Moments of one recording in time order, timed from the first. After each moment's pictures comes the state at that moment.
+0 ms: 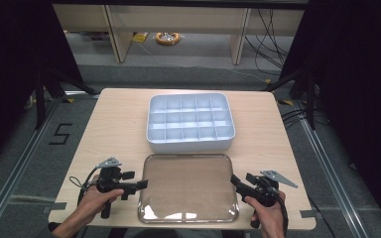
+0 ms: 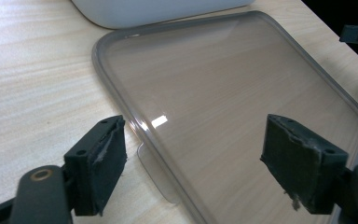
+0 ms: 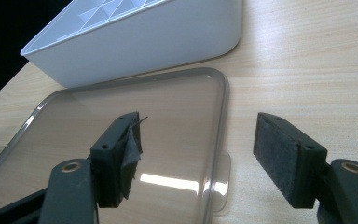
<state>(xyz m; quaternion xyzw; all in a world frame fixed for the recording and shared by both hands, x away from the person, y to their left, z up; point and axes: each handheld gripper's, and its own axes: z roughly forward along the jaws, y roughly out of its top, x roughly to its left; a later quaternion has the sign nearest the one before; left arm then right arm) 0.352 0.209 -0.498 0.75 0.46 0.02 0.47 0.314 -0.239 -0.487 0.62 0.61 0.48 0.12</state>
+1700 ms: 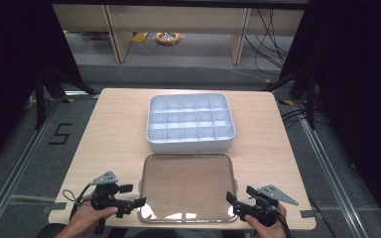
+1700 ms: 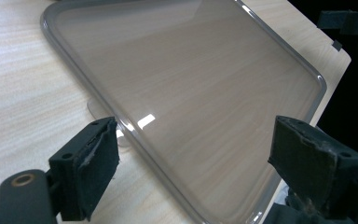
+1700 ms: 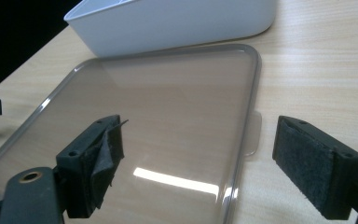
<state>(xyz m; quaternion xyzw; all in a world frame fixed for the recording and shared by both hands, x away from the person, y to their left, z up) 0.309 0.212 -0.498 0.77 0.41 0.00 0.48 0.272 -0.234 -0.488 0.54 0.67 0.49 0.15</state>
